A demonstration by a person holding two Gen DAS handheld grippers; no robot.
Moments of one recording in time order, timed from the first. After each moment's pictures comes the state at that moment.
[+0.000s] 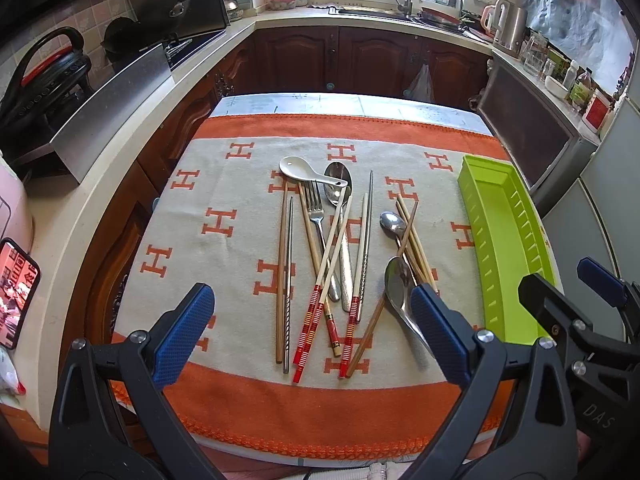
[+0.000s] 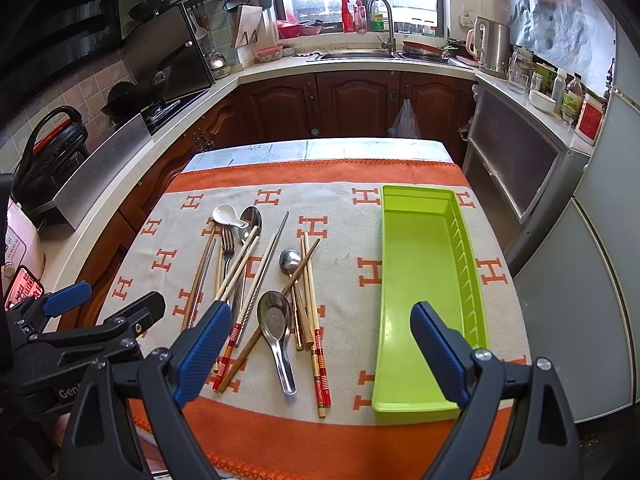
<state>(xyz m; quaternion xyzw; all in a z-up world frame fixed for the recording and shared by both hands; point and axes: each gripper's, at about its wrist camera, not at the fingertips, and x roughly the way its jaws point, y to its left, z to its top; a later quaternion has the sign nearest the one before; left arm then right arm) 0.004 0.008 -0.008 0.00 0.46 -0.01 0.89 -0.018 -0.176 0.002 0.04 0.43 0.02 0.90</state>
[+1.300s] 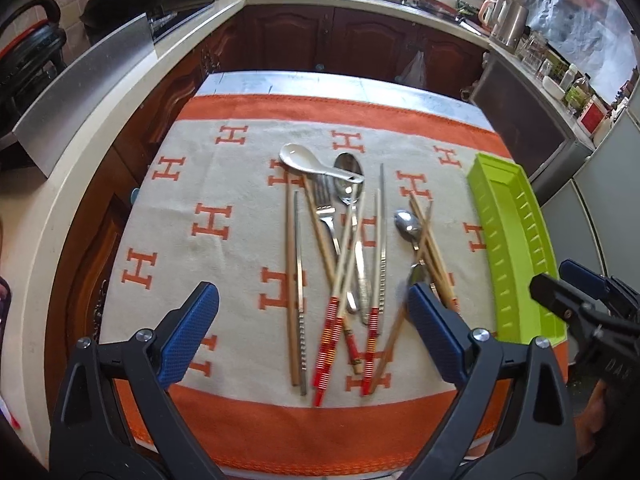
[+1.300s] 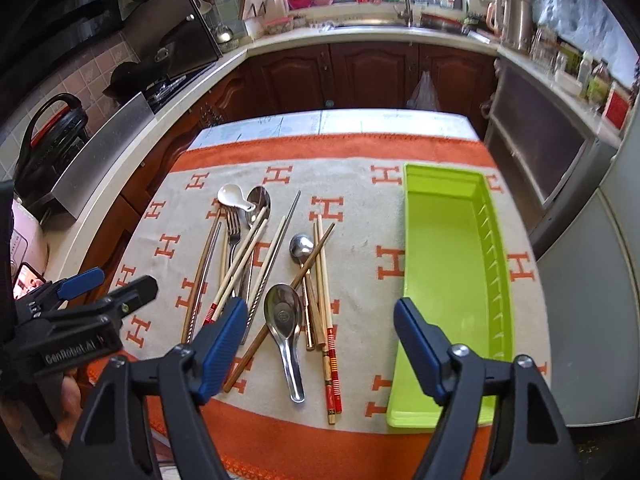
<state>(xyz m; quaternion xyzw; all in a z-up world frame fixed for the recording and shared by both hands) 0.052 0.053 -0.038 -0.02 0.50 -0.04 0.86 0.027 -0.180 -0.021 0.07 0.50 0.06 0.86</state>
